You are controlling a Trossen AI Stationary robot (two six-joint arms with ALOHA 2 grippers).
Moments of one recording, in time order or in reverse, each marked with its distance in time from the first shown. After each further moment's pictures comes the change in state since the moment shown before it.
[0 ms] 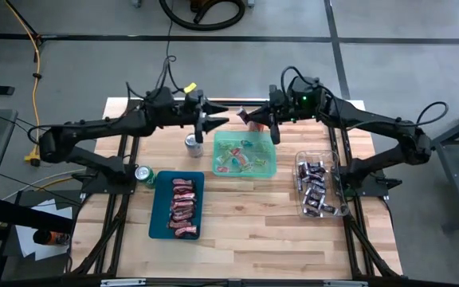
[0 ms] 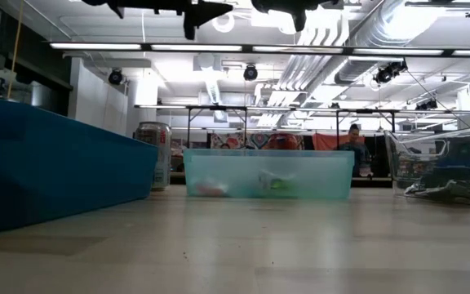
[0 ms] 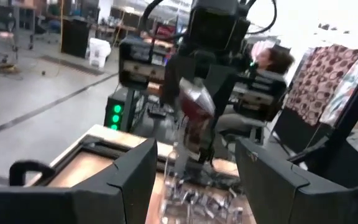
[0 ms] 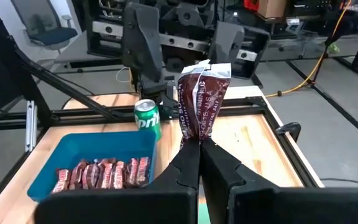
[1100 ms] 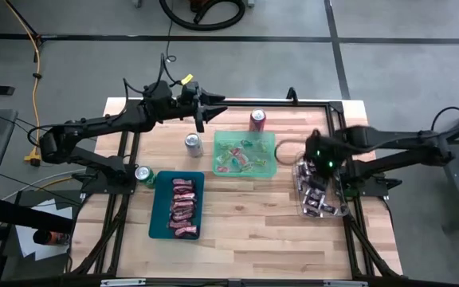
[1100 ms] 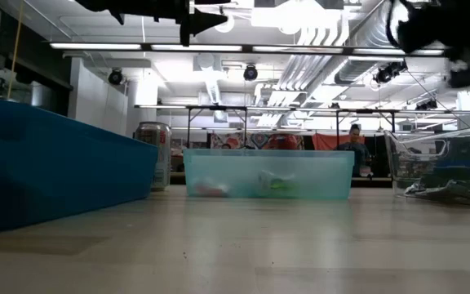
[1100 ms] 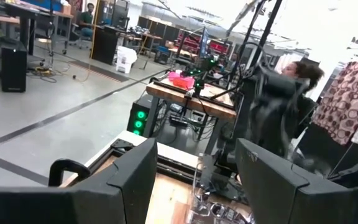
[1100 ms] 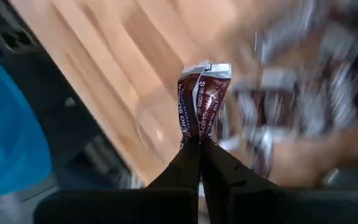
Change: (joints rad) left arm 0.083 0.006 0.000 0.021 -0.025 -0.025; right arm 0.339 -0.345 -0.369 -0.996 -0.094 0.752
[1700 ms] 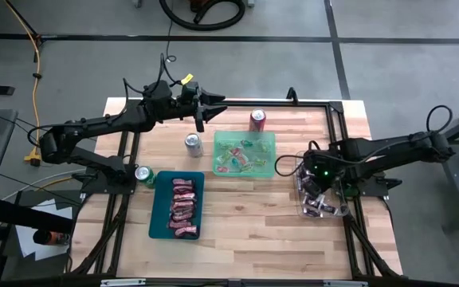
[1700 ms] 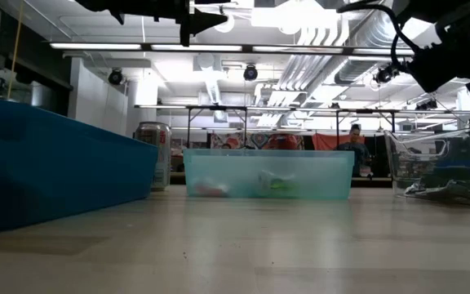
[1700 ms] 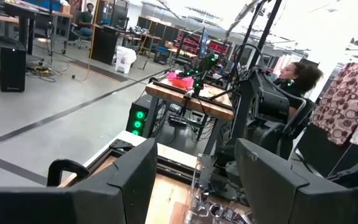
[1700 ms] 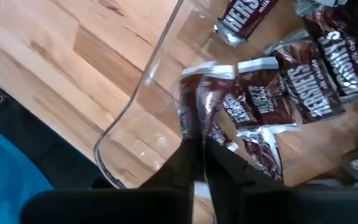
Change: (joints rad) left arm 0.000 0.000 0.000 0.002 0.000 -0.008; right arm 0.077 -0.018 -0.179 0.144 0.054 0.346
